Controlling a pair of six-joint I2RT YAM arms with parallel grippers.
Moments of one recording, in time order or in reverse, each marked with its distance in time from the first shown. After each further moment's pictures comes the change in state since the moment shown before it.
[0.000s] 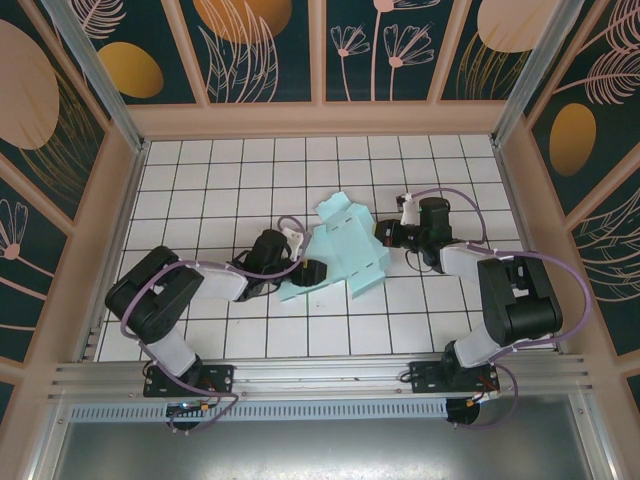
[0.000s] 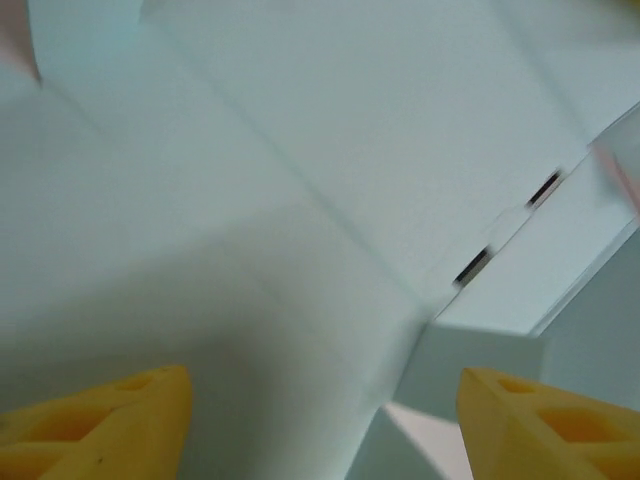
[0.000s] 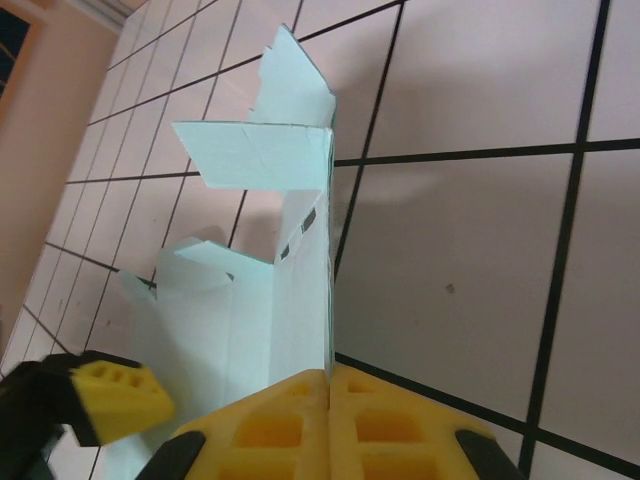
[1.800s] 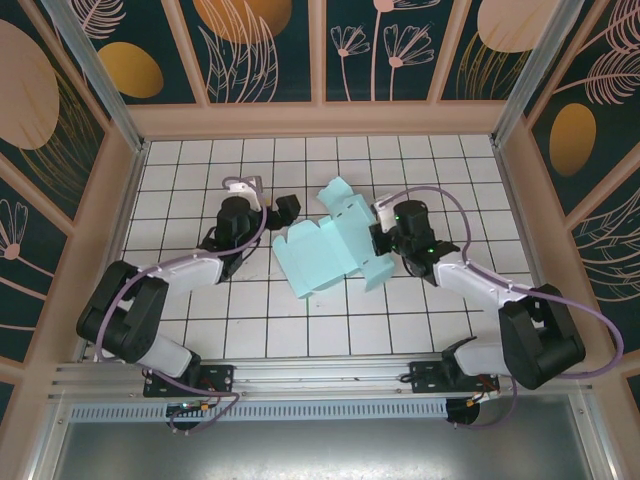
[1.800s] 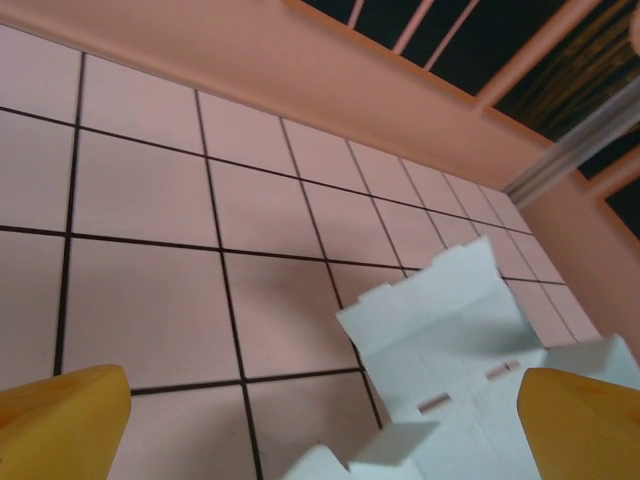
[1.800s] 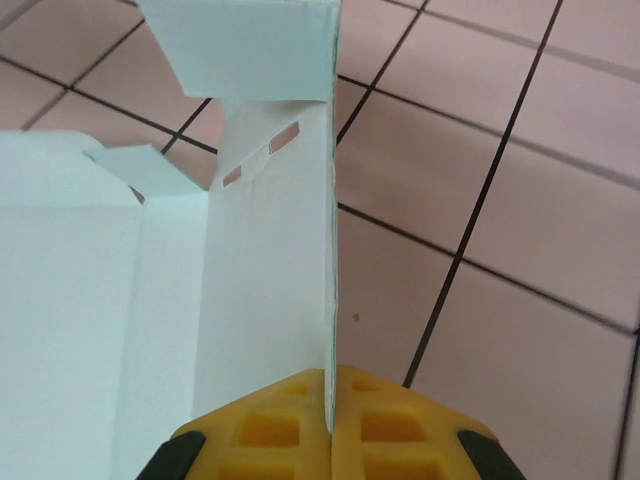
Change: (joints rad) left arm 0.223 -0.155 0.124 0.079 -0.316 -0.101; right arm 0.293 -0.229 0.054 -0.273 0.610 -0.508
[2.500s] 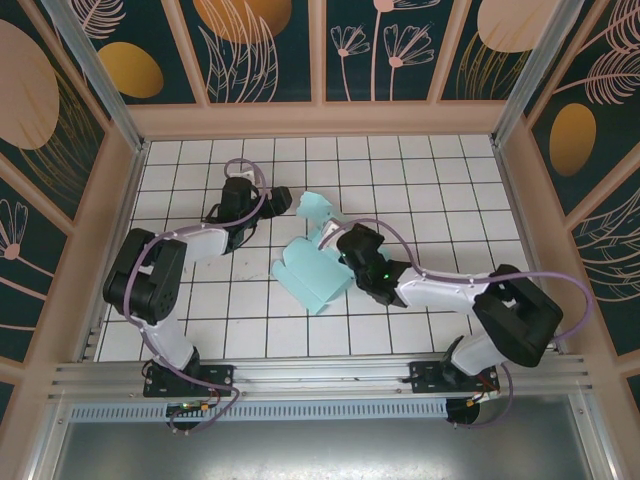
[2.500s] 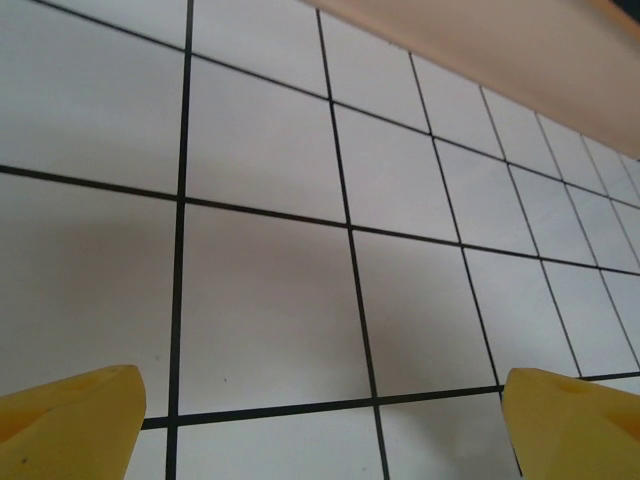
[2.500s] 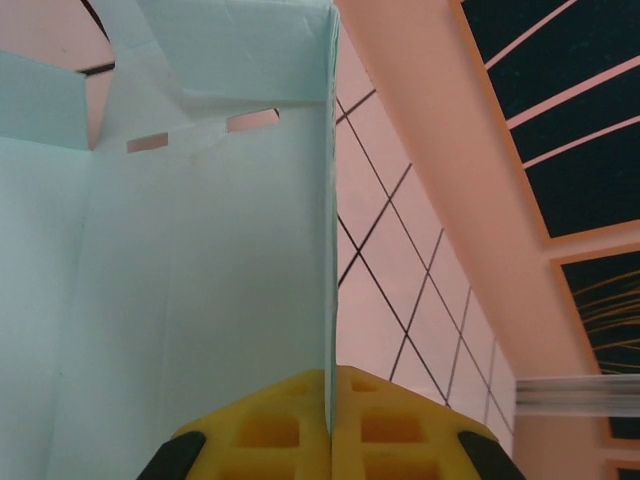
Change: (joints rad) left arm 0.112 0.234 0.200 -0.198 0.058 0.015; right arm 0.397 0.165 -0.003 0.241 0.715 -0.580
